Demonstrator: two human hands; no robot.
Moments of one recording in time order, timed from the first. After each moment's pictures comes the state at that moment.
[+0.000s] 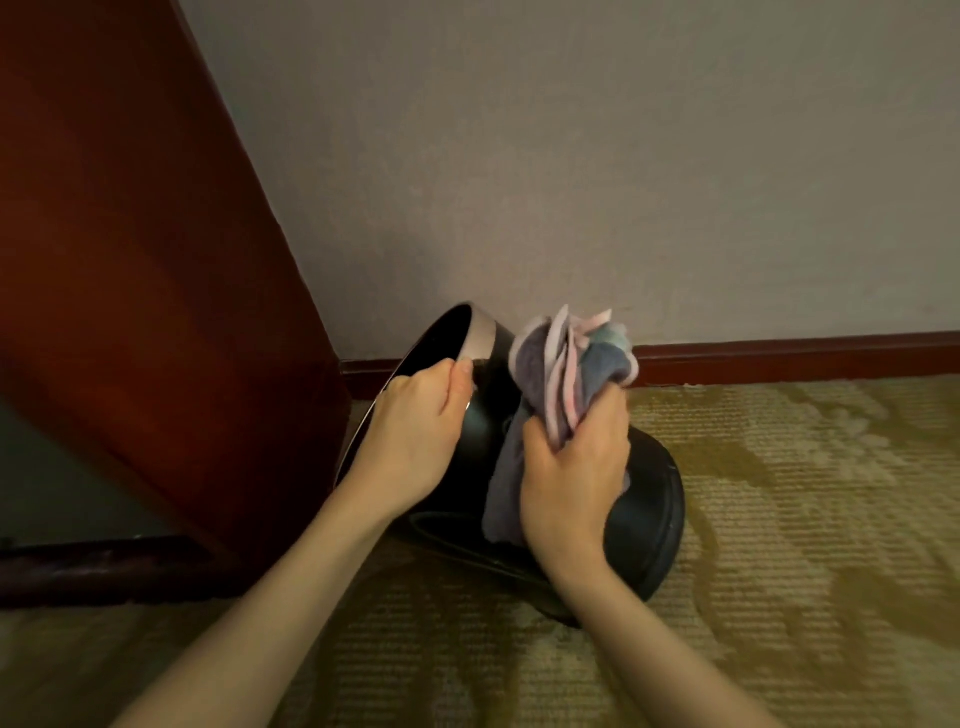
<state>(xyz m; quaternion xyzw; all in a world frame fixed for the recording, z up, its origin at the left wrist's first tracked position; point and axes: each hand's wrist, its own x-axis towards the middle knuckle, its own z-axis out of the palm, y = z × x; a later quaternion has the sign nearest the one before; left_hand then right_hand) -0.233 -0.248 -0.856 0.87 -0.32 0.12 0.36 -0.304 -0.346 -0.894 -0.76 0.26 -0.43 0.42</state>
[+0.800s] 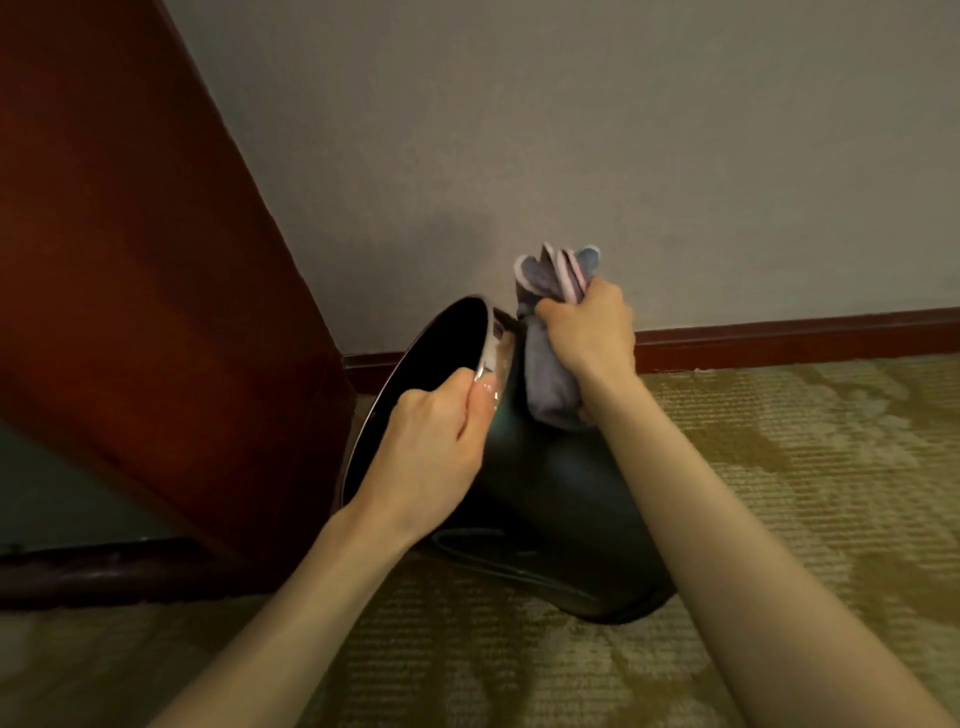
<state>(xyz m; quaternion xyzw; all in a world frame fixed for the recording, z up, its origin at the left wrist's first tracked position) -0.251 -0.247 -0.859 0.86 -0.36 0.11 0.35 -0.227 -0.411 -0.850 -0.78 0.30 -0.23 0.51</state>
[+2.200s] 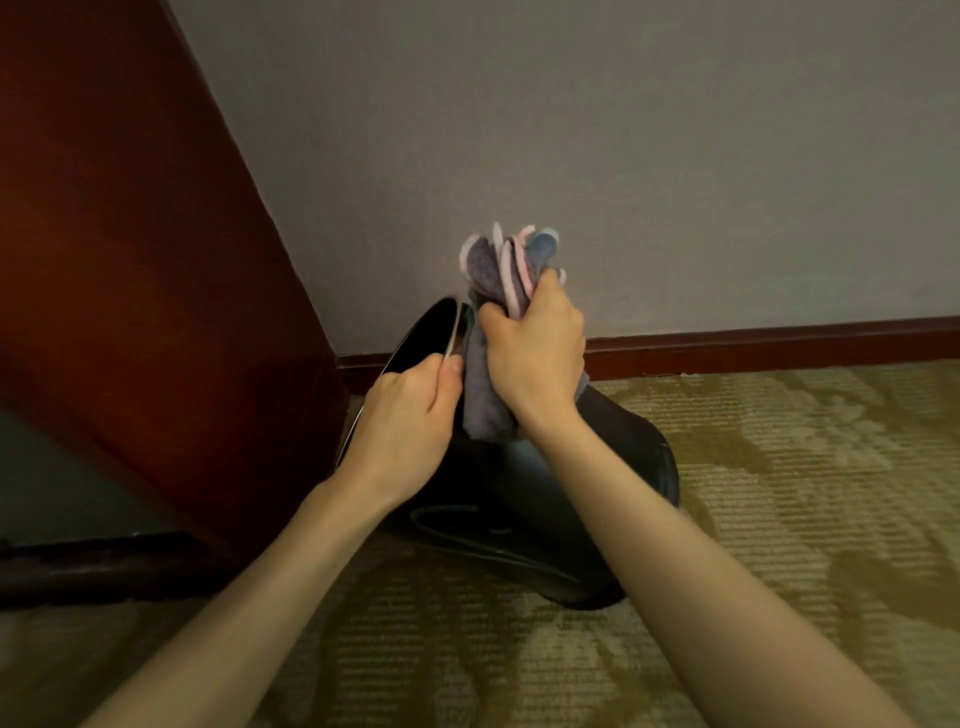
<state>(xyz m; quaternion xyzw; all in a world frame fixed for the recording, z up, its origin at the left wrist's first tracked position) -0.234 -0.241 -0.857 0.87 -0.32 0.13 0.36 -0.240 -0.361 -0.842 -0.78 0.22 -0.35 0.46</state>
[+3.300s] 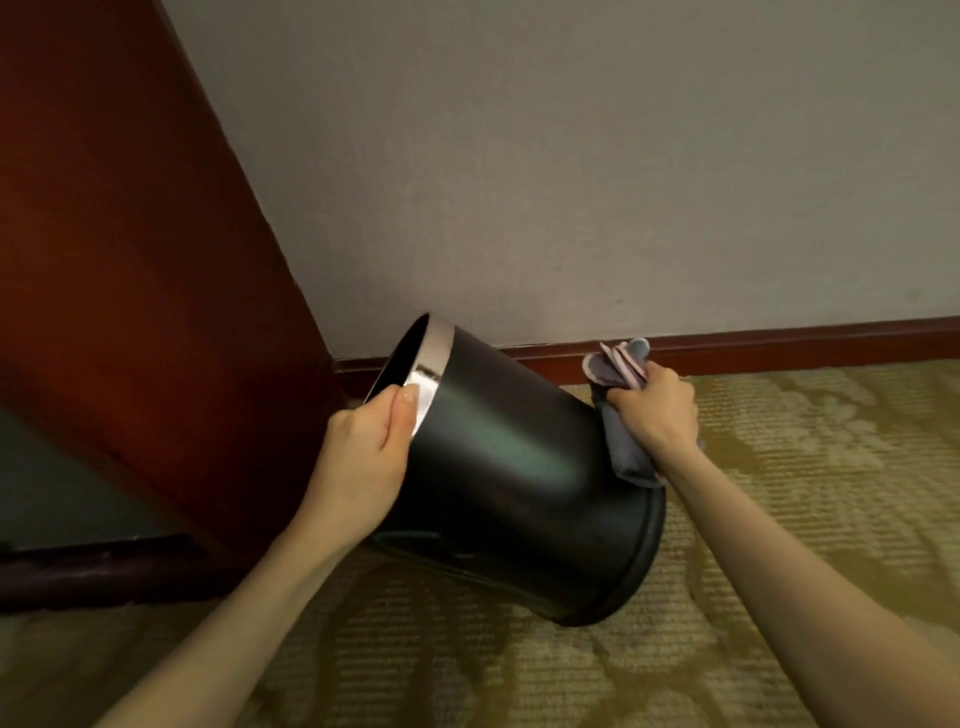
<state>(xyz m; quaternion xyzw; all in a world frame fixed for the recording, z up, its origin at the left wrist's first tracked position) -0.240 -0.209 -0.874 0.87 -0.27 0.11 0.40 -0.270 -0.484 -0.931 -0.83 0.37 -0.16 0.39</state>
